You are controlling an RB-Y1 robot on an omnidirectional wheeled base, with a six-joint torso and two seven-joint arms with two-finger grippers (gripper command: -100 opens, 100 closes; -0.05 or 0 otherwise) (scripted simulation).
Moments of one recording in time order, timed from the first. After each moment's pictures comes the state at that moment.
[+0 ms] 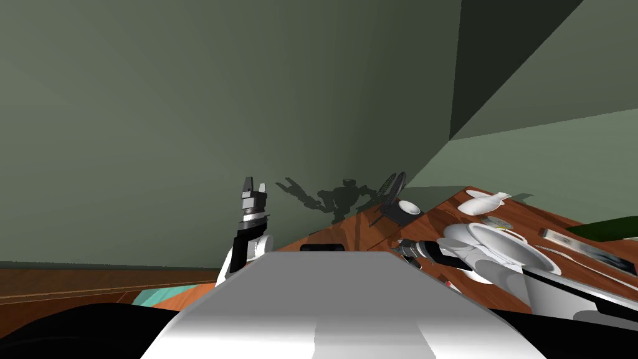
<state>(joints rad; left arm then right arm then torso) 0.52 0.01 0.06 -2.27 0.07 -0.42 -0.10 -0.07 -1.10 0.86 -0.68 0.67 -0.74 0.10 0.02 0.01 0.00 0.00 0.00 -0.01</state>
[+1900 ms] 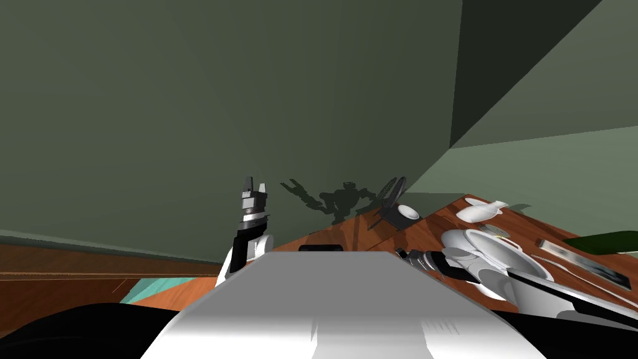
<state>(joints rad) 0.52 0.01 0.06 -2.27 0.07 -0.42 -0.10 -0.05 -1.03 0.90 -0.53 0.71 -0.72 0.14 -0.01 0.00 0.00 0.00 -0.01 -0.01</state>
